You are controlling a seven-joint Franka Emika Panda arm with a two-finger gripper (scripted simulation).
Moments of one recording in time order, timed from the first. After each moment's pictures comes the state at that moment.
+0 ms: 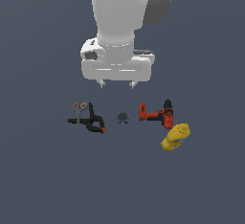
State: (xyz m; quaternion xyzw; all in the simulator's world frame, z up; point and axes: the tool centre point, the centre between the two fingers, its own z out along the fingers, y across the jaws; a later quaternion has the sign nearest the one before) arm 0.000 -0.018 0.310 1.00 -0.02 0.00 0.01
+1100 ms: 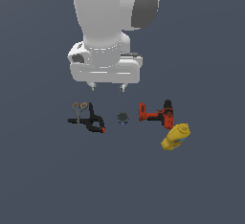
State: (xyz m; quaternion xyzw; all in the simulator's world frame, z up) arm 0.004 -0.048 0.304 1.00 -0.03 0.01 0.00
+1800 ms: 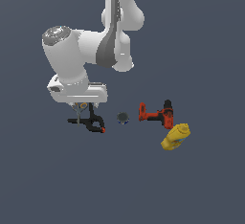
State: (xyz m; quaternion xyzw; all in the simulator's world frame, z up) arm -0.010 -0.159 0.187 1.00 -0.01 0.00 0.00
